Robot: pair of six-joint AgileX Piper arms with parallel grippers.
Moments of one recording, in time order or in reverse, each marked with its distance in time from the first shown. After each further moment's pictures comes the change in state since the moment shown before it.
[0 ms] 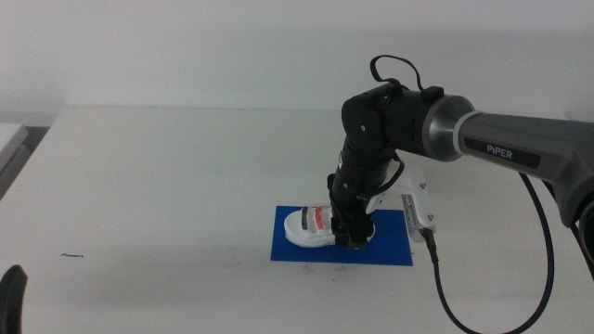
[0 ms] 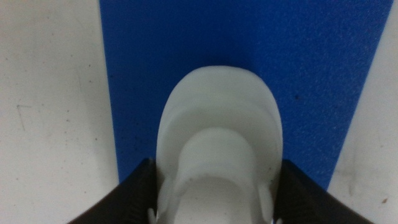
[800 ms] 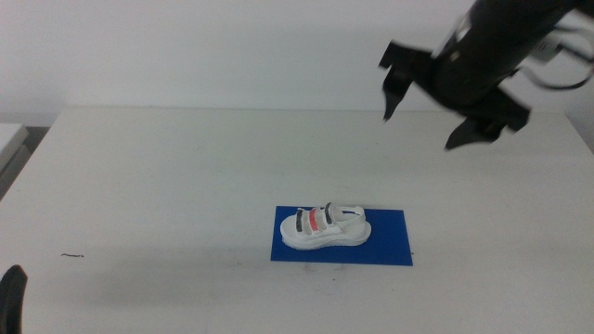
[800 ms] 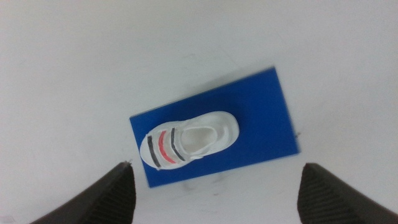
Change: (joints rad) left arm 0.000 0.000 0.000 0.000 0.000 0.000; right arm -0.104 -0.469 0.000 -0.054 0.225 -1.198
